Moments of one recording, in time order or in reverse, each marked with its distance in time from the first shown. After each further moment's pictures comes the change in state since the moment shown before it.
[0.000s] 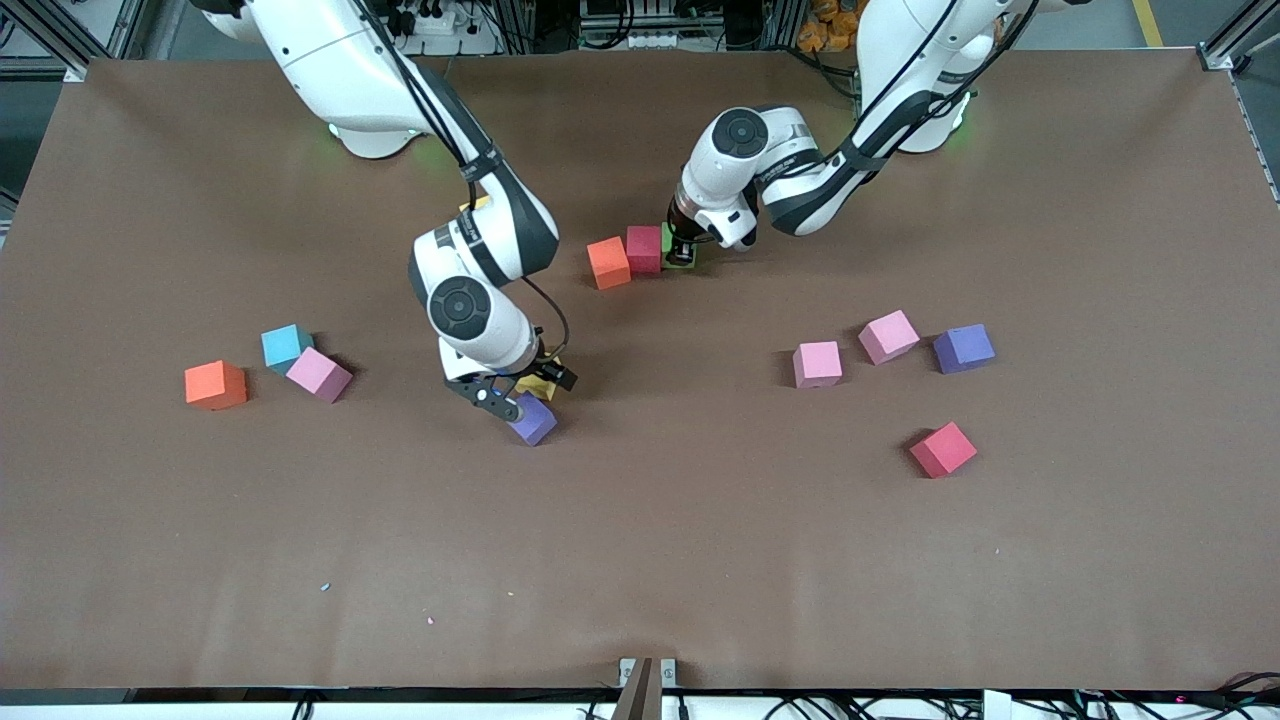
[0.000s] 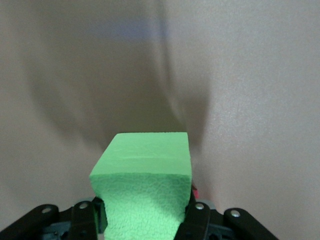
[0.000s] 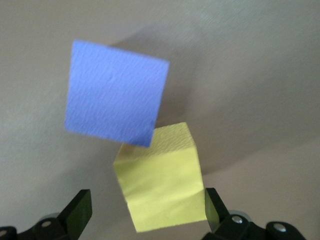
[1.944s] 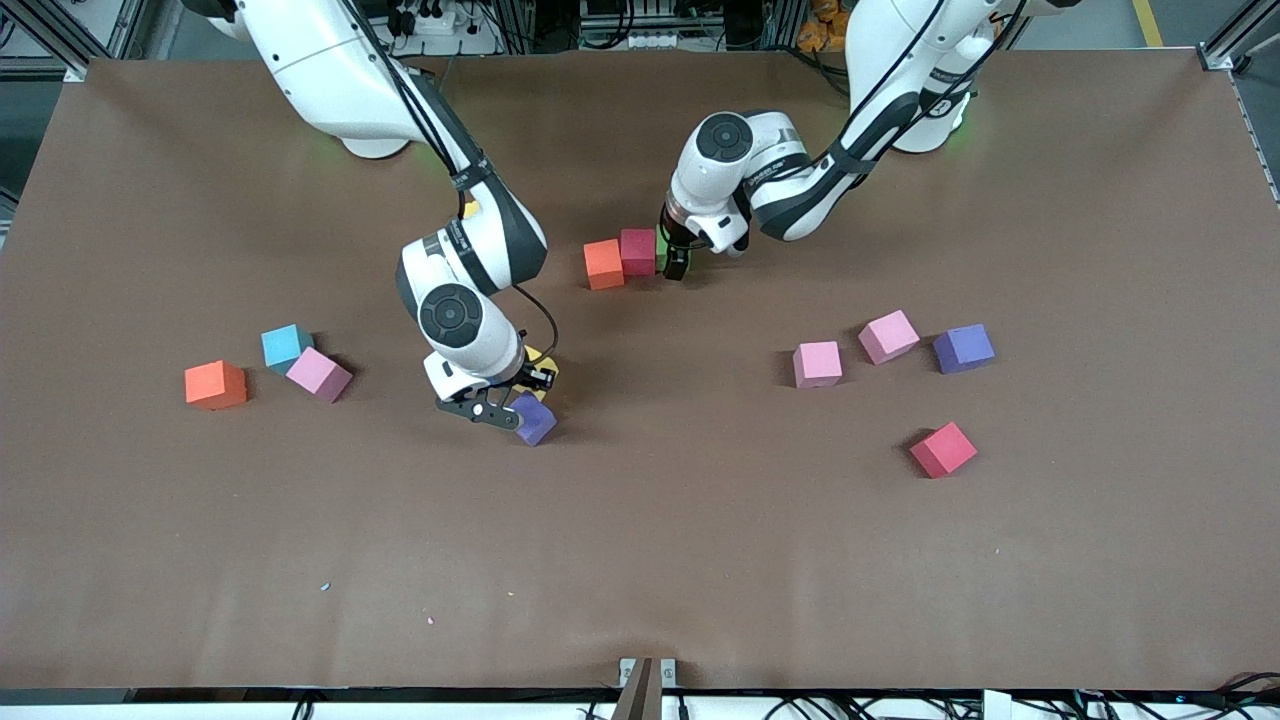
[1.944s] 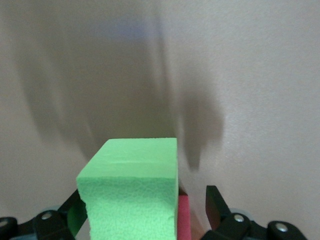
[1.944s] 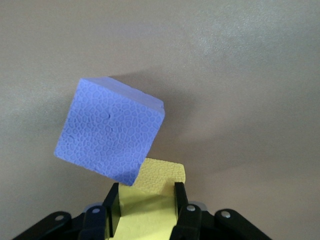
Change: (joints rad) left arm -0.059 0.000 0.050 0.063 0.013 -0.070 -0.013; right arm -0.023 0.006 -0.028 0.008 -0.065 -0.007 -0.202
